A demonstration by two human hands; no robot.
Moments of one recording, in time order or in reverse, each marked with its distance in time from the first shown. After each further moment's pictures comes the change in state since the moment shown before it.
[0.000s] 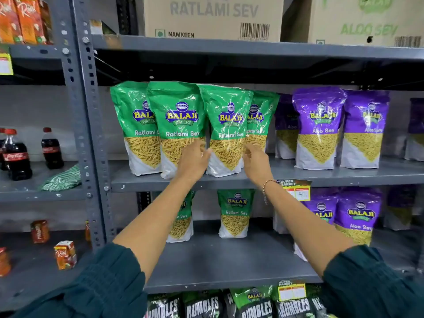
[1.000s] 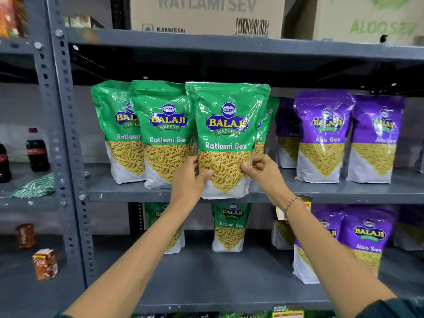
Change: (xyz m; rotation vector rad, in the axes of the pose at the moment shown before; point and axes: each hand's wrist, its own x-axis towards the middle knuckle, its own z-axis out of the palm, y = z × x) left_hand -0.016 0.012 0.036 -0.226 0.056 -0.119; right_hand 0.019 0.052 -0.022 0.709 -0.146 0.073
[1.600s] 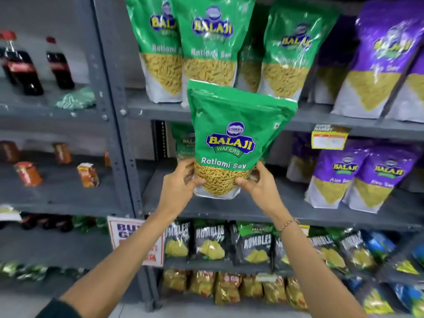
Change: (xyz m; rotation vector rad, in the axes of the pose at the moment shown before) left_hand -0.165 -0.128 -0.073 -0.234 -0.093 -0.221; right_hand -0.175 0.084 0.107 -0.085 -0.109 0.186
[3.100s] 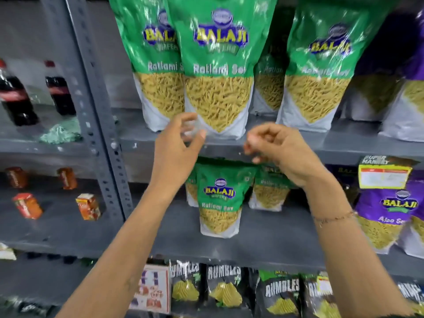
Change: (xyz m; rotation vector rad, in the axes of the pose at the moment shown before) left_hand 0.143 0.067 -0.015 0.222 0.232 0.239; right_hand 0.137 -0.094 -0.019 0.185 -0.279 -0.156
